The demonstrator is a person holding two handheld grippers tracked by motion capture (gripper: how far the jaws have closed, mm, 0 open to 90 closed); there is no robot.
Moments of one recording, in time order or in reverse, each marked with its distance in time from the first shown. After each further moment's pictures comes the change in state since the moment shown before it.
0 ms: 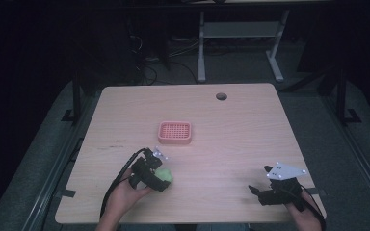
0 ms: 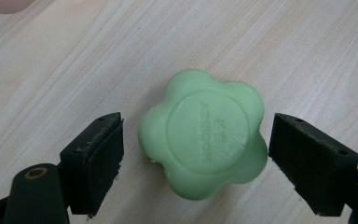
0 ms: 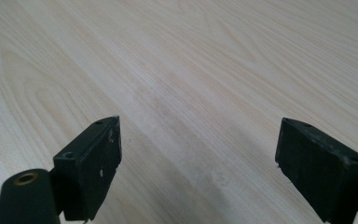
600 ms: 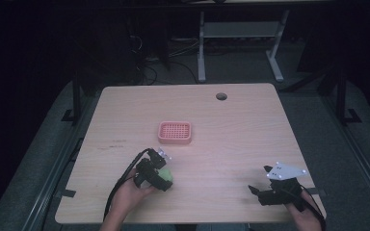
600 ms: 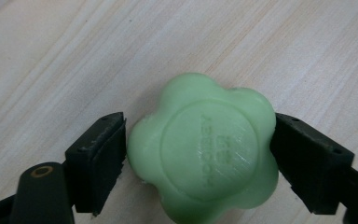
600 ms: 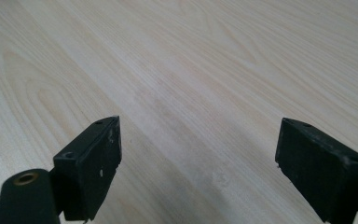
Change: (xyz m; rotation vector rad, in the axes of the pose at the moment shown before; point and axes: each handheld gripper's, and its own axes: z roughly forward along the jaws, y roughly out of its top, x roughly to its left) left arm 0.000 0.006 0.016 0.056 -0.014 -0.023; right arm 0.000 0.000 0.000 -0.002 0.000 -0.004
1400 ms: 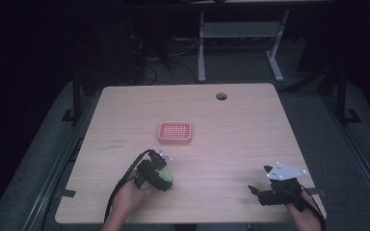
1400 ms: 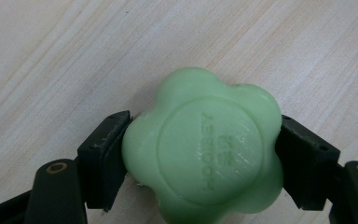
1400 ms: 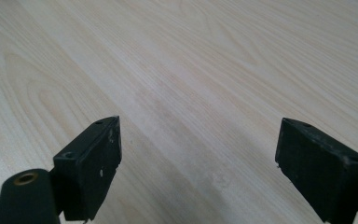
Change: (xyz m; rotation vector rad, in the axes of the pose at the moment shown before) left arm -0.001 -0.001 0.004 0.011 0.004 -0.001; right arm 0.000 0.000 0.000 -0.005 0.003 0.003
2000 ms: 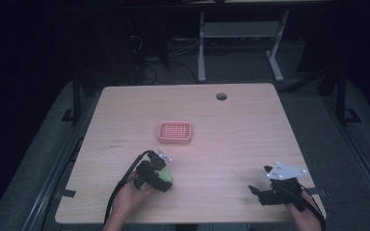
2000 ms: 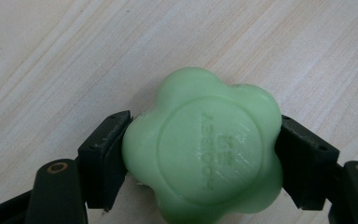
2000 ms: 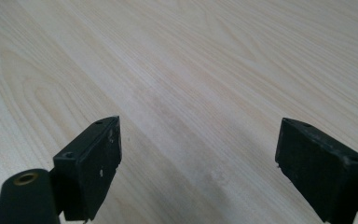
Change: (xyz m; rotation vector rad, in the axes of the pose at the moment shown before) left arm -0.001 -0.004 -0.001 -0.019 0.008 -0.005; right arm -0.001 -0.002 0.002 0.006 0.001 0.010
